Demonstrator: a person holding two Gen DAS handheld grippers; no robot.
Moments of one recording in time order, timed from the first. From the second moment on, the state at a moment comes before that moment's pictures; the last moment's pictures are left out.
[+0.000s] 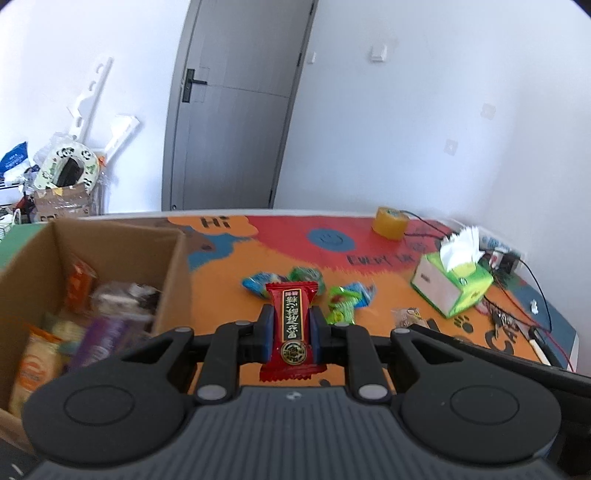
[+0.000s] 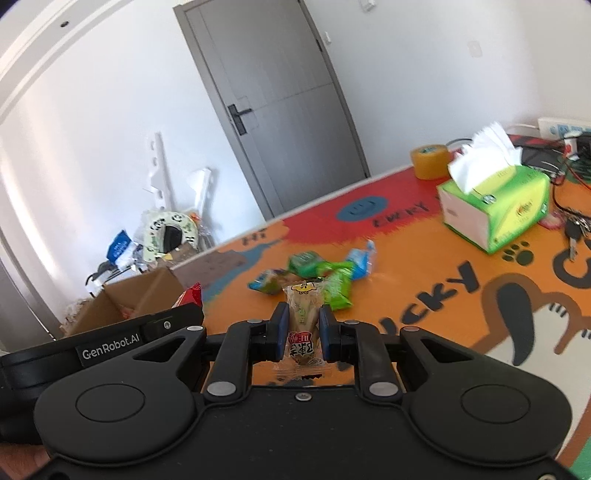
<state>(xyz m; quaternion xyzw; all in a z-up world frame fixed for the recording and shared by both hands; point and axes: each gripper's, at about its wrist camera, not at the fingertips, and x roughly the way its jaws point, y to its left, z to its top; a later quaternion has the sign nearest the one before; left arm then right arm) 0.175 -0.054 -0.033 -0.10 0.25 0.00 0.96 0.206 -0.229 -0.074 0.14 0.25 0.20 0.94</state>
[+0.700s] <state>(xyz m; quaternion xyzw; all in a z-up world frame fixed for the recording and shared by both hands) 0.139 0.027 -0.004 -0.12 0.21 0.06 0.97 0.202 -0.161 -0.043 0.12 0.22 0.27 0.93</state>
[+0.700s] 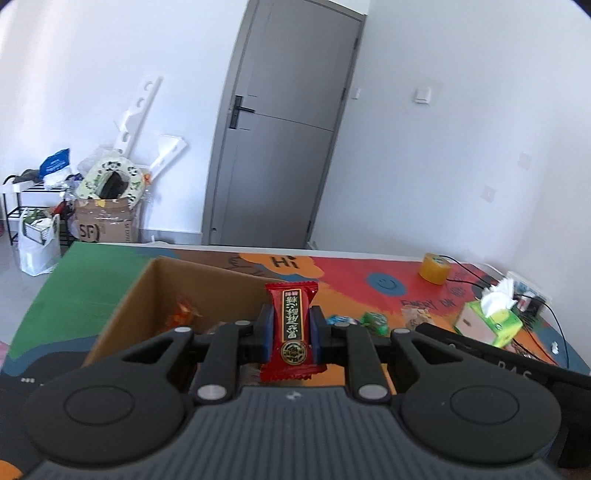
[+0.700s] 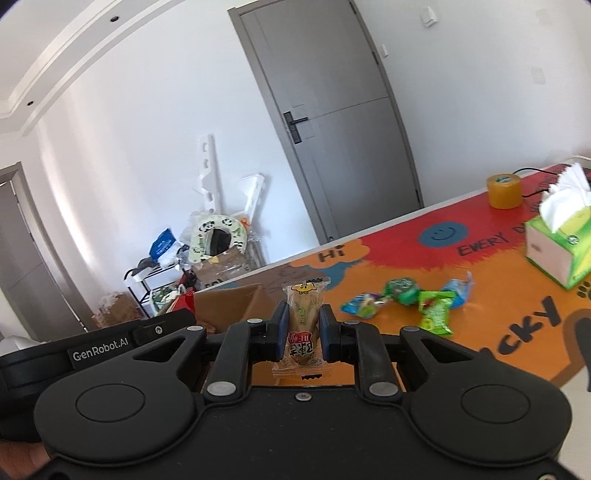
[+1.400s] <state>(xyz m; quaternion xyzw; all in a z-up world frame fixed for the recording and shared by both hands) 0.154 0.101 -0.020 -0.15 0.23 0.11 0.96 0.210 -0.086 -0.038 0.09 0.23 0.31 0.92</state>
